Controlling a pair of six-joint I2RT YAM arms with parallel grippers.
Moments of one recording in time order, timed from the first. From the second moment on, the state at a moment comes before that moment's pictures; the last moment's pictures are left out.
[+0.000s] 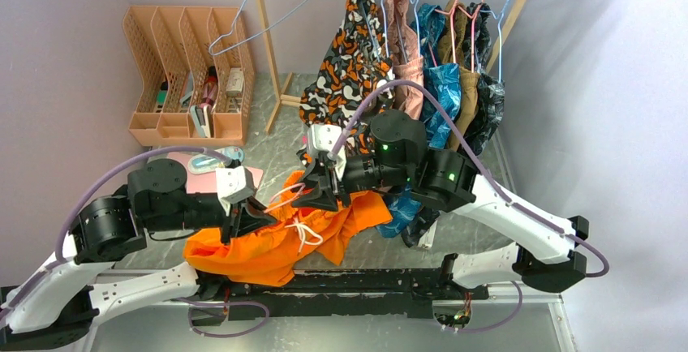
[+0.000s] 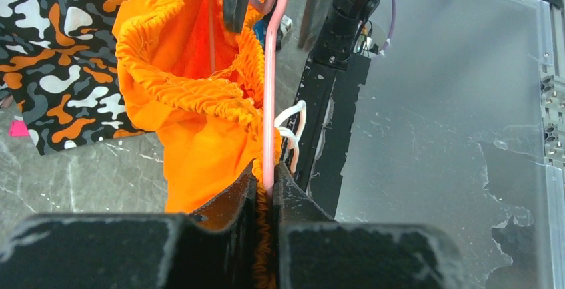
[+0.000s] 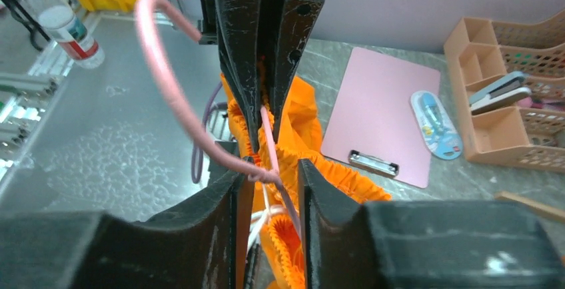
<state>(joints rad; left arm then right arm) -1.05 0.68 1.25 -0.92 0.28 -0.04 1.16 1.24 1.55 -0.52 -0.52 -0.17</state>
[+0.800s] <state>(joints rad) -1.05 0.50 1.43 -0.73 -0.08 0.04 1.15 1.34 1.82 -0.59 0.04 -0.10</state>
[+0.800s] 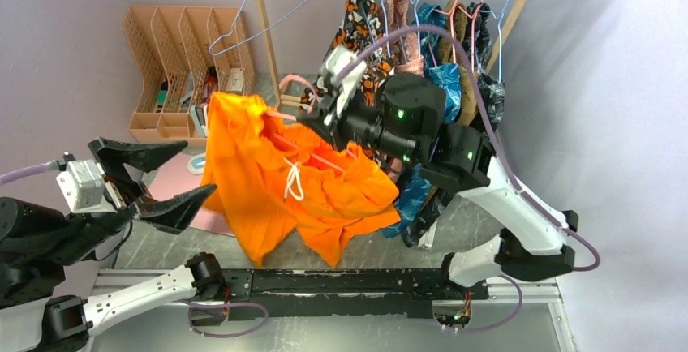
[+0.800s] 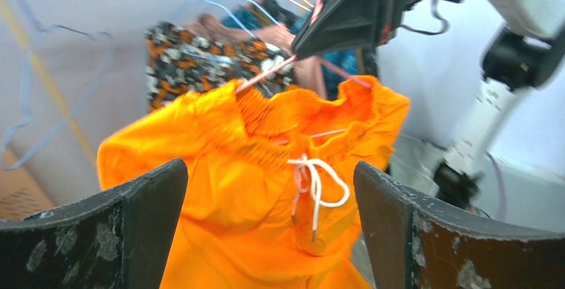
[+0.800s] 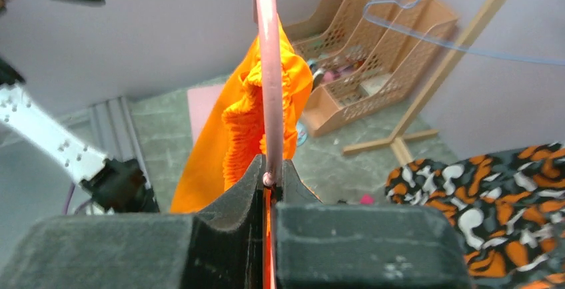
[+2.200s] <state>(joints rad) -1.05 0.53 1.52 -0.53 -0.39 0.23 1.14 1.27 2.27 -0.85 -0.43 -0.18</state>
